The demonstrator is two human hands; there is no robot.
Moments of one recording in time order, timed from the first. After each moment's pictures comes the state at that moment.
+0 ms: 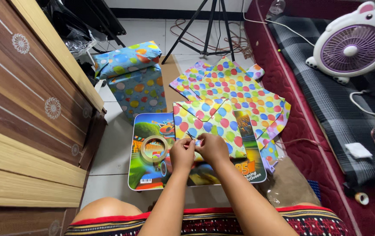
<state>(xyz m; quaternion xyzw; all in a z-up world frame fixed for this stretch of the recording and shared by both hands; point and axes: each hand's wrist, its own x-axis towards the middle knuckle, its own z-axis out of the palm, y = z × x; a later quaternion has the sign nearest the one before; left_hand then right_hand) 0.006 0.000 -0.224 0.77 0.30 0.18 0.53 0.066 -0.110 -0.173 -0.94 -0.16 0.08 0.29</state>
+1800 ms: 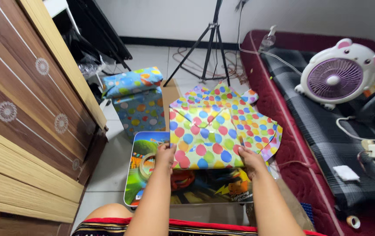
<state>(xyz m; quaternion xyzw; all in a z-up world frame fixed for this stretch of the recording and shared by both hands) 0.074 0.077 -0.303 0.56 0.36 0.15 0.73 0.183 -0.261 -0.250 -0.62 0.17 0.24 0.73</state>
